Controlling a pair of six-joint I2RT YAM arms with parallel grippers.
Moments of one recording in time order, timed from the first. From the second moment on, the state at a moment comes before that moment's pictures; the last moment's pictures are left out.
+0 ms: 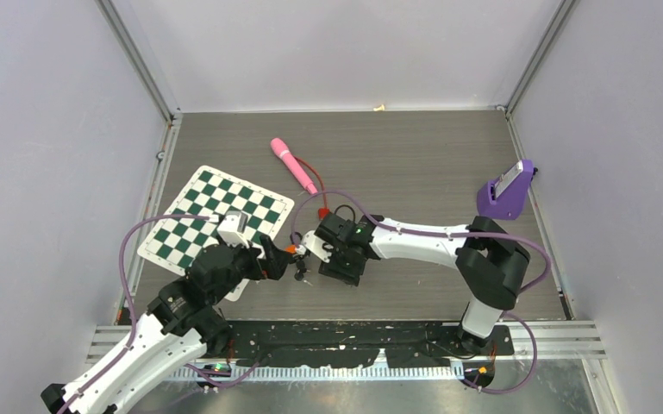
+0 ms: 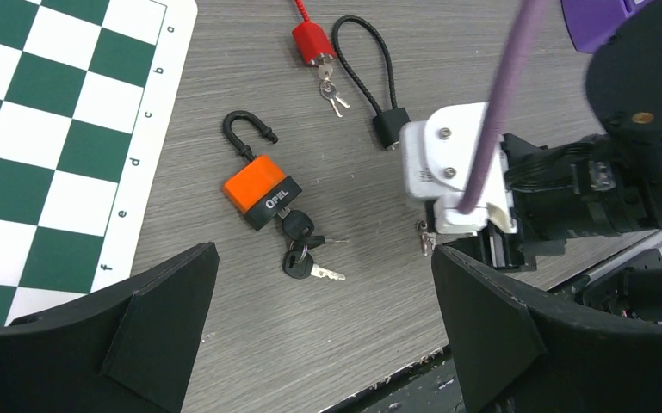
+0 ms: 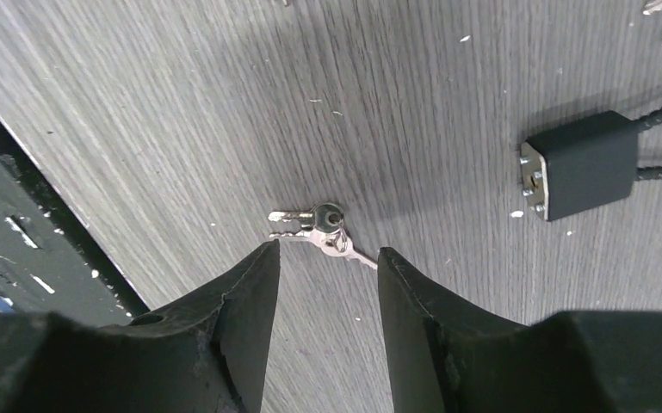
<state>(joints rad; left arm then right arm) -0.75 0.40 0.46 -0.48 -0.19 -0.58 1.04 1.70 1.11 -0.66 -0.05 -0.25</state>
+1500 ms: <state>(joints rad) -0.75 0.81 0.45 -0.16 0.09 -0.90 1.00 1.40 0.76 -0.31 -0.08 0.32</state>
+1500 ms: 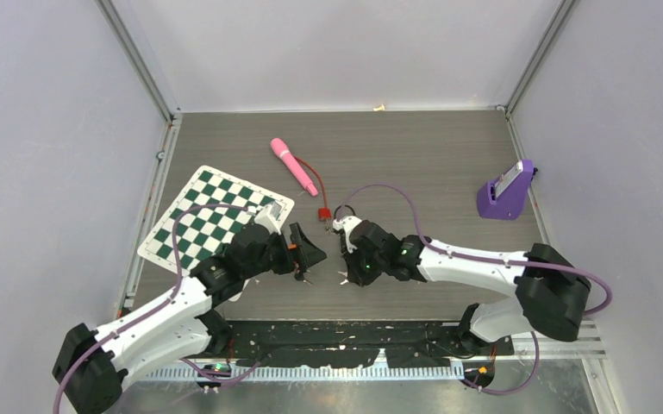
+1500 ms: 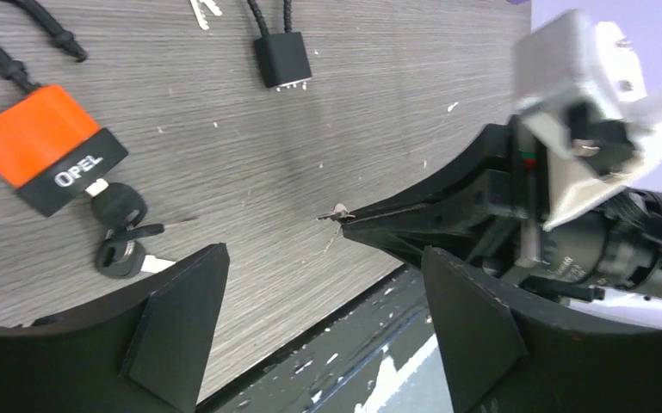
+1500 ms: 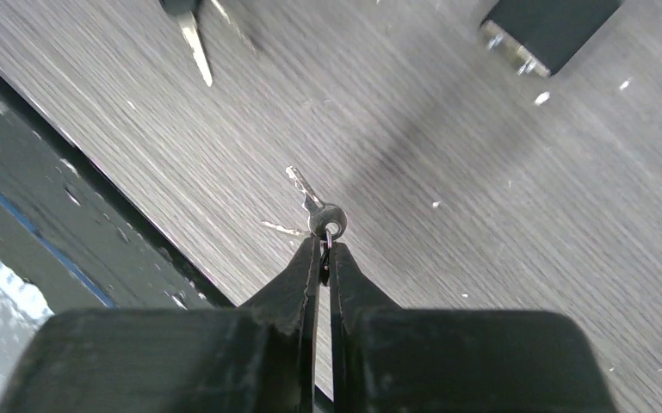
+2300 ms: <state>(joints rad) -0.76 1.06 0.46 0.07 0.16 -1.14 1.11 1.26 0.72 -0.07 0.22 0.47</state>
